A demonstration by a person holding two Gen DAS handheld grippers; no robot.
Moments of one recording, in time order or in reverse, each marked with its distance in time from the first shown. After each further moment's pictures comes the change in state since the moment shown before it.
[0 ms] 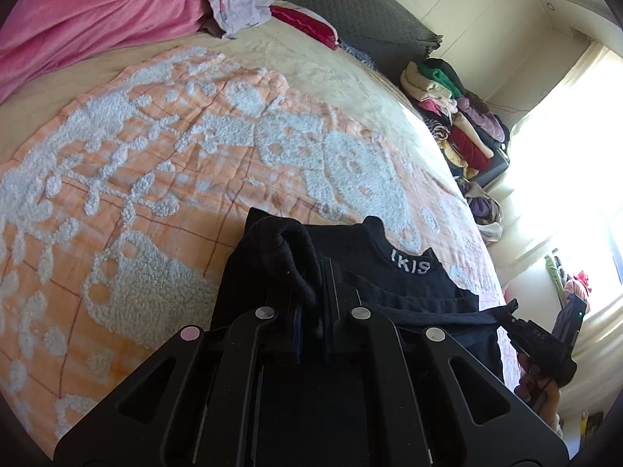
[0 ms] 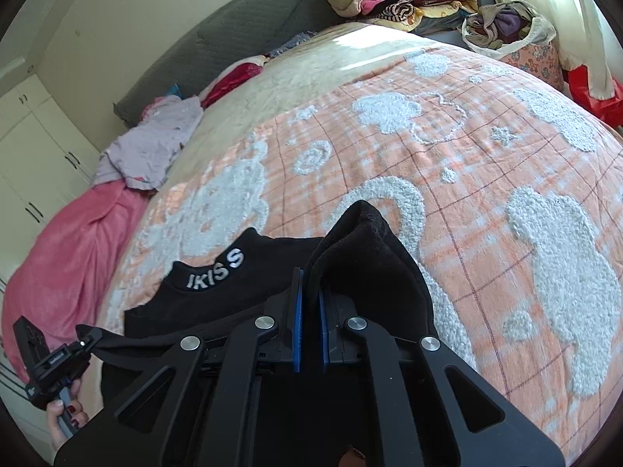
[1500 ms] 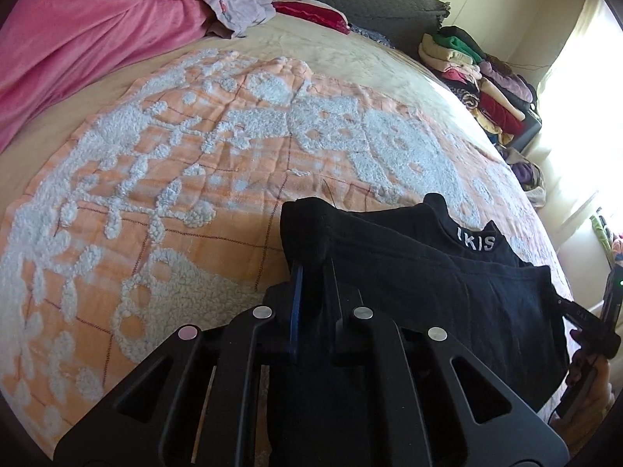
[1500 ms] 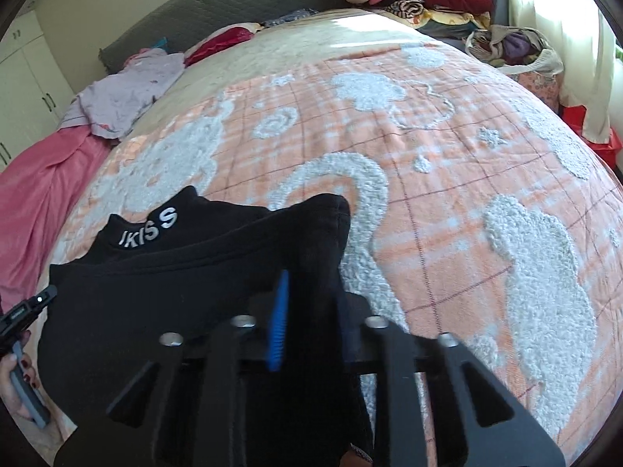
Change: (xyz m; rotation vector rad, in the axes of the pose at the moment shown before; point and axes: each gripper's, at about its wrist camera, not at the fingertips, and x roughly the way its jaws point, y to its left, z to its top) left arm 0.027 0.013 0.001 0.159 0.019 0.173; right arm 0.024 -0.014 -0.006 -0.162 0.056 -0.126
